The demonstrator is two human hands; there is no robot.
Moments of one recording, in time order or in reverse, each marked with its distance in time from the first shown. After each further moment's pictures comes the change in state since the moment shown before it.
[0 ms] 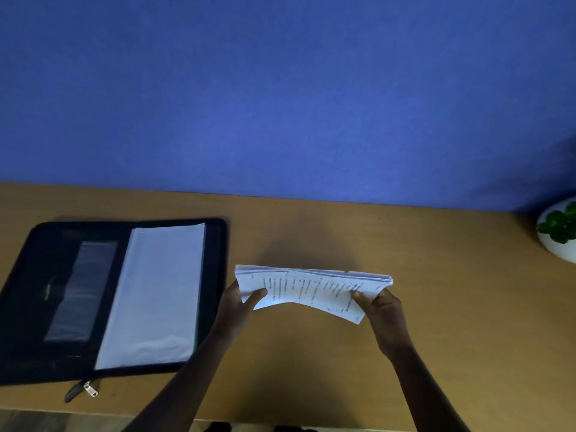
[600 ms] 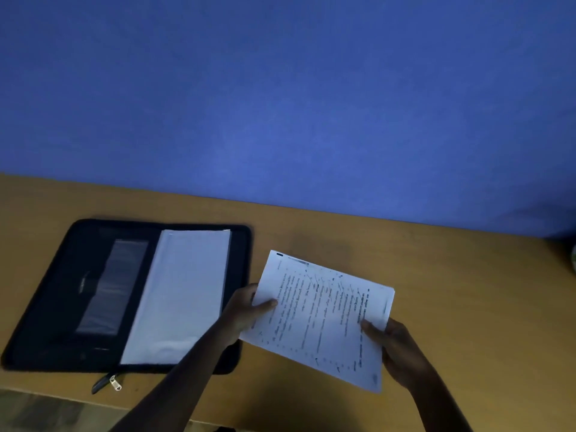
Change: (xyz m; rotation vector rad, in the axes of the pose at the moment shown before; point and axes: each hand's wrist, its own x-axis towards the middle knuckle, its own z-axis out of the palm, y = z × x) left_hand 0.018 0.000 -0.045 0.032 -0.212 -0.274; right_hand -0.008 0.003 0.005 0.244 -0.286 0.400
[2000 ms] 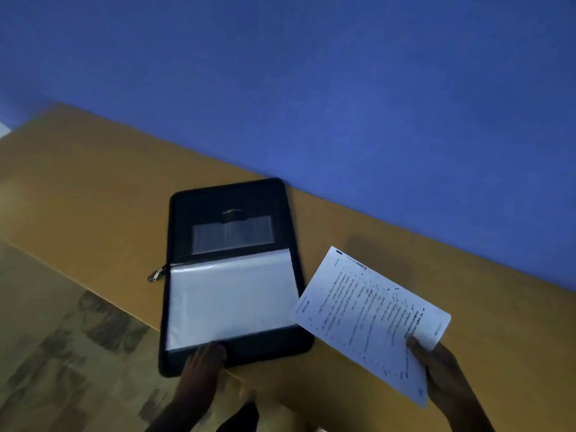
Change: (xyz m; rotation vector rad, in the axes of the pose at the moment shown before) left_hand -0.194 -0.183 -0.126 0.872 0.442 0.047; right_hand 0.026 0.009 0.090 -0.061 0.139 0.094
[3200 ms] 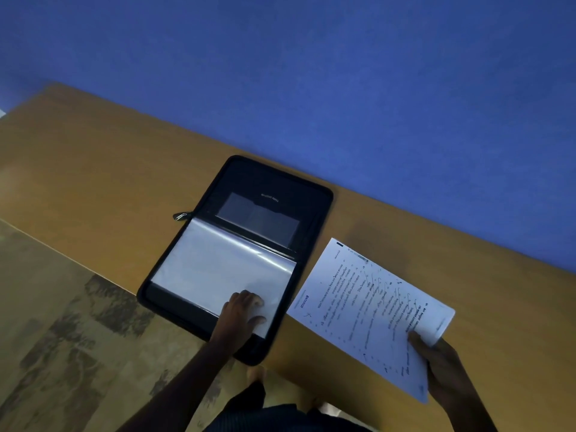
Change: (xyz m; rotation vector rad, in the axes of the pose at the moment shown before) left_hand 0.081 0.021 -0.016 -0.243 -0.041 0.055; right_hand -0.026 0.024 0.025 0.062 0.014 -0.010
